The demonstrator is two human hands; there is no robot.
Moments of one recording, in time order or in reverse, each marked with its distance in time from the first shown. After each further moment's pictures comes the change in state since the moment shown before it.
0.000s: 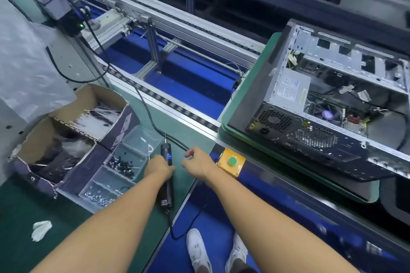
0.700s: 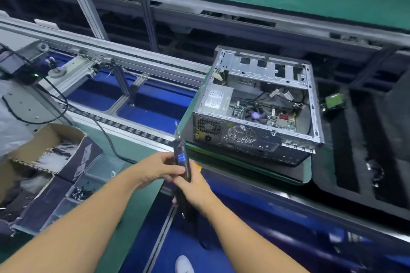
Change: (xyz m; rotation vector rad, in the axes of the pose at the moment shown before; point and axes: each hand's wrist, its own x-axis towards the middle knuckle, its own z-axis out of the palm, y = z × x) left_hand -0.114 0.102 -0.033 -0.547 -0.677 0.664; right_hand -0.101 0.085 -0.065 0.629 0.060 -0.311
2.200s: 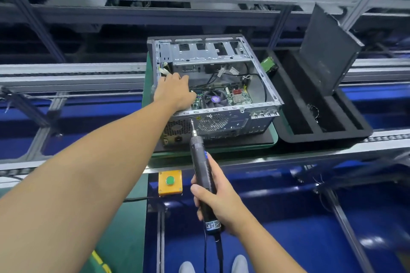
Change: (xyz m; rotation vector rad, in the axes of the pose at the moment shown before) left_hand 0.207 0.165 0.050 1.500 0.290 0.503; right_hand -0.061 0.001 -0.010 0.240 0.415 -0.199
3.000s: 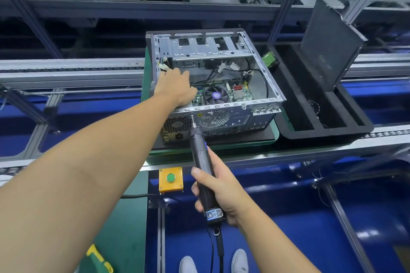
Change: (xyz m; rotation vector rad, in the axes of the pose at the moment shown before) left_hand 0.002 0.000 -0.003 0.021 0.003 0.027; right_hand 0.011 -0.023 0.009 0.186 -0.031 0.088
